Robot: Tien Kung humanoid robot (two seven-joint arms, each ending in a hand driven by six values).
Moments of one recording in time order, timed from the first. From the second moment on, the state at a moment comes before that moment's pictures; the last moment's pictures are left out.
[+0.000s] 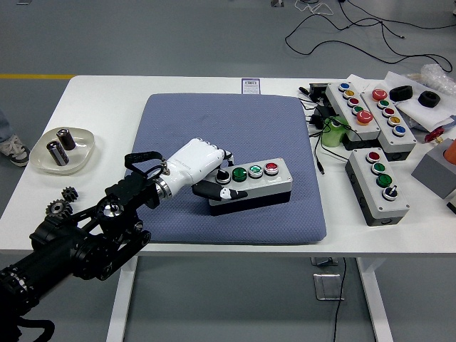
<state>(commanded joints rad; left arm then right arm) -0.73 0.08 -0.65 -0.76 2.17 0.31 -0.17 0.15 -0.05 1.59 0.18 -2.06 -0.19 -0.29</state>
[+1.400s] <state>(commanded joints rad) -0.63 0.15 -0.80 -1.19 2.22 0.29 -0.11 0.16 -0.04 1.60 0.18 -2.06 -0.19 -0.29</state>
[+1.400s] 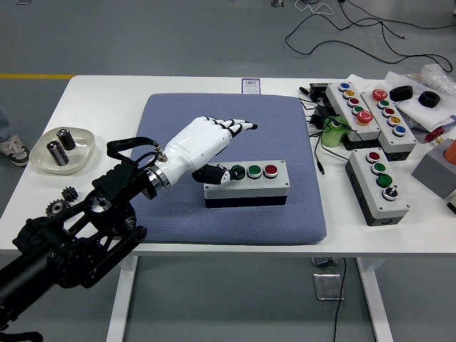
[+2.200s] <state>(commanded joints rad) -0.66 0.10 -0.67 -1.19 2.11 0.14 0.13 0.16 -0.05 1.60 0.18 -2.06 -0.19 -0.29</state>
